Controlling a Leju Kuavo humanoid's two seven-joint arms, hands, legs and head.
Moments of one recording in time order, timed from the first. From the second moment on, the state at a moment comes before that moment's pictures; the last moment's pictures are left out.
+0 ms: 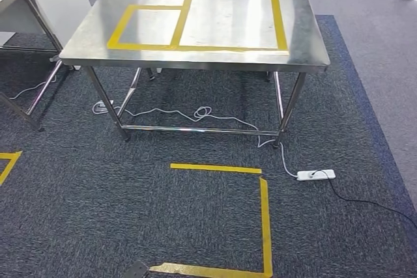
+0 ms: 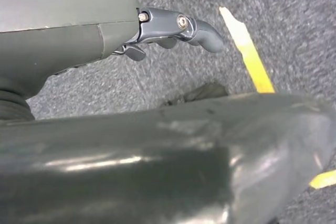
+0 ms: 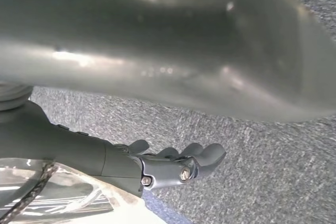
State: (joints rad) left arm -0.05 -0.12 0.40 -0.21 -0.95 0.07 -0.41; right arm 0.00 0.07 -0.22 -0.17 0.66 -0.40 -0.24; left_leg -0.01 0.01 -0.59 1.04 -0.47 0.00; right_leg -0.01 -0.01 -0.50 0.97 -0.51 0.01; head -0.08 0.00
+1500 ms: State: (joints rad) left arm -0.05 -0.12 0.41 -0.21 -0.95 0.07 -0.42; right arm 0.00 0.07 -0.22 -0.17 0.66 -0.40 -0.24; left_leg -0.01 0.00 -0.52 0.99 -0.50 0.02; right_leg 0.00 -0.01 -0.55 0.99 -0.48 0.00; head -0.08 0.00
